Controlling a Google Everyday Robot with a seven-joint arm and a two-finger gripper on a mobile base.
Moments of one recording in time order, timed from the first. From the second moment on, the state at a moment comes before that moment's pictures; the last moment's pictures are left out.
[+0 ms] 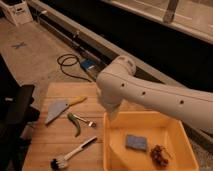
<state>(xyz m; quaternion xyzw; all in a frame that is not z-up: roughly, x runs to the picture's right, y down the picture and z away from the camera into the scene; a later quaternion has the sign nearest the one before) 0.007 0.093 0.634 -0.23 -0.13 -0.25 0.93</state>
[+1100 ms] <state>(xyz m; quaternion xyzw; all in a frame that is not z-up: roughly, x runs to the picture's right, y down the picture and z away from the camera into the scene) -0.122 0.106 0.723 -0.26 -0.26 -0.47 0.80</state>
